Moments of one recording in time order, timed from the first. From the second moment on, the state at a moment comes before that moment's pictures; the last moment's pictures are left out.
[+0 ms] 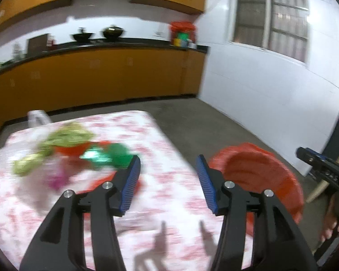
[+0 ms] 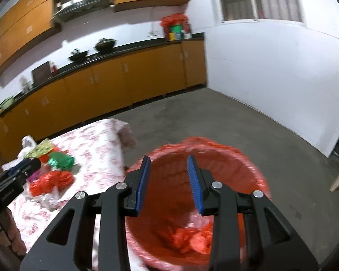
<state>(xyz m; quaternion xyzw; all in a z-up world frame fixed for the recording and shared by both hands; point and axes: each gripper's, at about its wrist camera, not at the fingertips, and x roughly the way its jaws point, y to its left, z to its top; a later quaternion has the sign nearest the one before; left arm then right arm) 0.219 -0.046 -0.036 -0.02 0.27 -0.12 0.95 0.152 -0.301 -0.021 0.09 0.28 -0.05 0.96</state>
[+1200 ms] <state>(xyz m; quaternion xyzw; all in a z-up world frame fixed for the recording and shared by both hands) 0.169 0.183 -0.055 -0.07 0.25 0.14 0.96 0.250 -0.045 -0.085 0.02 0.36 0.08 0.93</state>
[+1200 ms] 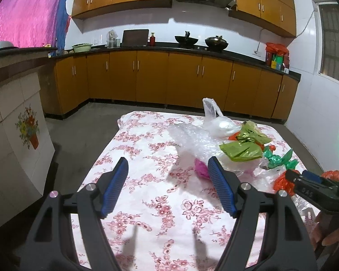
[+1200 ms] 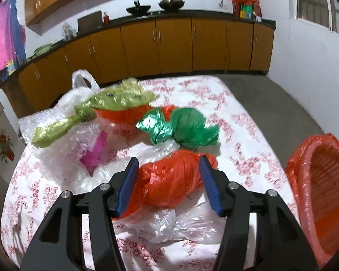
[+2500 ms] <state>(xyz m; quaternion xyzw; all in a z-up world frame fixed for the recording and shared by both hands) 0.237 0.112 -0.036 -0.06 0.27 0.04 0.96 0.220 -0.098 -0.059 0.08 0.33 0.12 0.93</state>
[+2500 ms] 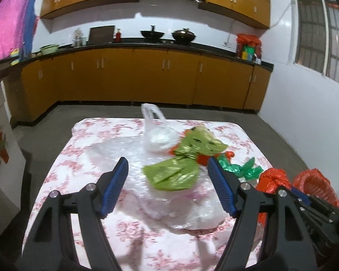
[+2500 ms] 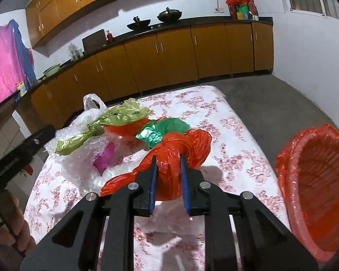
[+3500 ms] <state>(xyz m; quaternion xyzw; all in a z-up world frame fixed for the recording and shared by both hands) 0.320 0.100 -0.087 -0.08 0.38 0.04 0.92 0.217 -0.144 -0.062 0.13 0.34 0.10 0.93</state>
